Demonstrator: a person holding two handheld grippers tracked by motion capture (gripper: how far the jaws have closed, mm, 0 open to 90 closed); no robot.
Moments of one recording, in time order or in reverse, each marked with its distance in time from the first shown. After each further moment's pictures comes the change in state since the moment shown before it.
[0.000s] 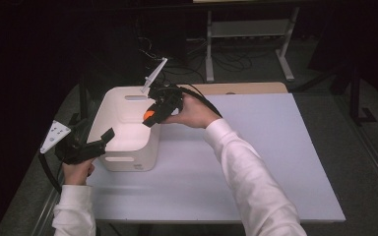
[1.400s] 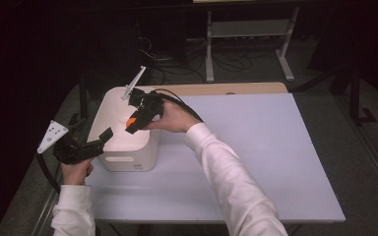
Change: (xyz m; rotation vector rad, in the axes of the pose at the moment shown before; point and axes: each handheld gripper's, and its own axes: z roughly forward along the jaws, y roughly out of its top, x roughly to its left) left arm 0.002 0.001 -0.002 -0.016 -0.001 -0.021; right arm 0.002 0.023 0.048 0.005 0.058 -0.020
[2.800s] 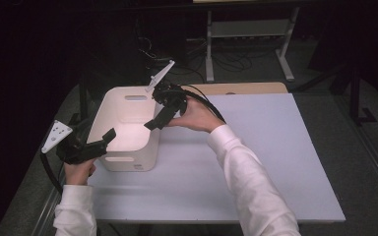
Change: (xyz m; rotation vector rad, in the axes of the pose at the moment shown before) left arm -0.005 -0.002 0.004 0.021 -0.007 0.014; right arm 0.000 -0.037 -0.050 -0.079 -0.161 0.042
